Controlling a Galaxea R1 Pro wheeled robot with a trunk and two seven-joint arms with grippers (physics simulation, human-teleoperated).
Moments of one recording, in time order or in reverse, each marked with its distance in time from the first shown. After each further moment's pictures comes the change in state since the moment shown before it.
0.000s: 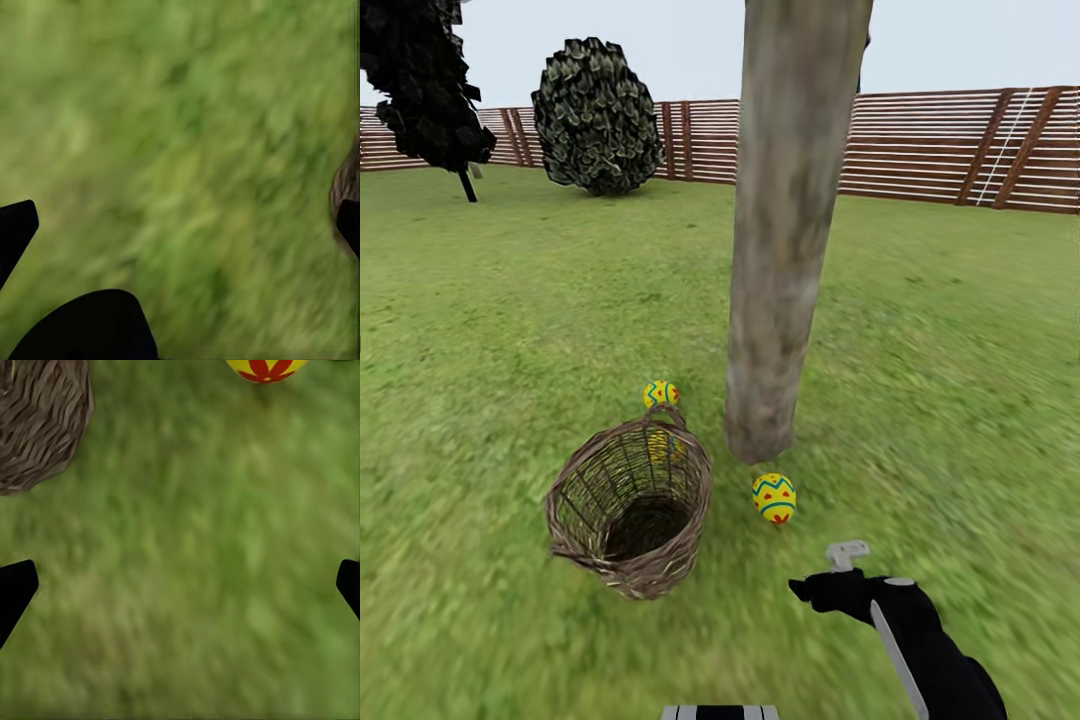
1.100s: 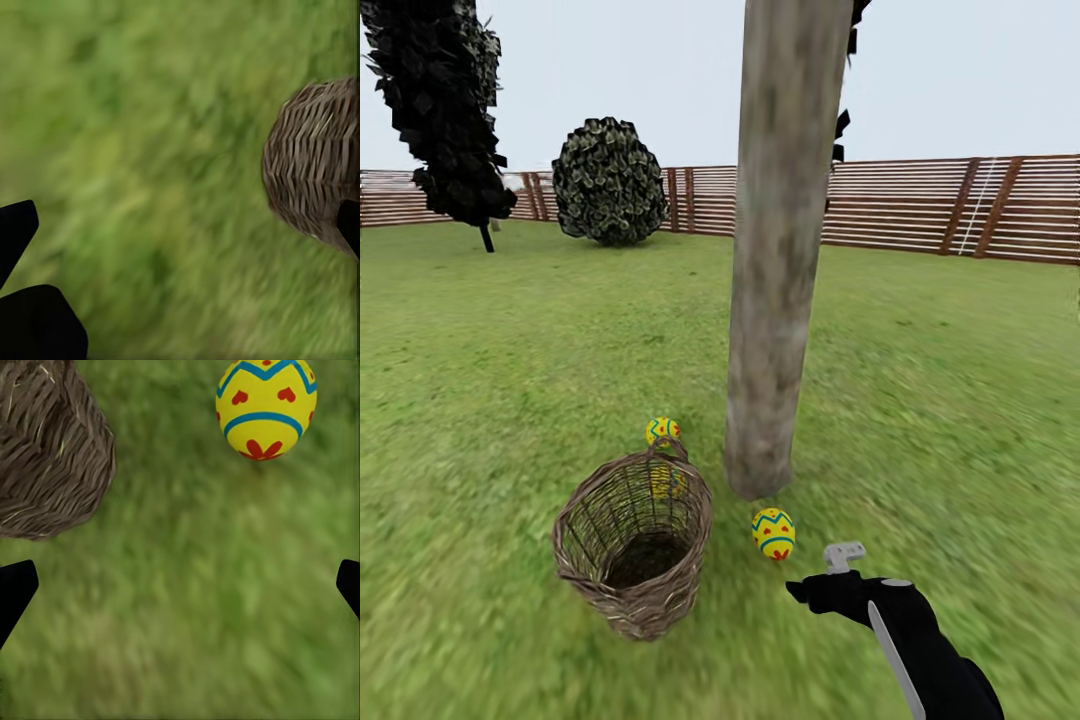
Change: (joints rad) left arm -0.014 0.009 -0.103 -0.001 -0.002 0.000 0.010; right arm 0.001 0.009 0.000 0.003 -0.001 0.004 0.000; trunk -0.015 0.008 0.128
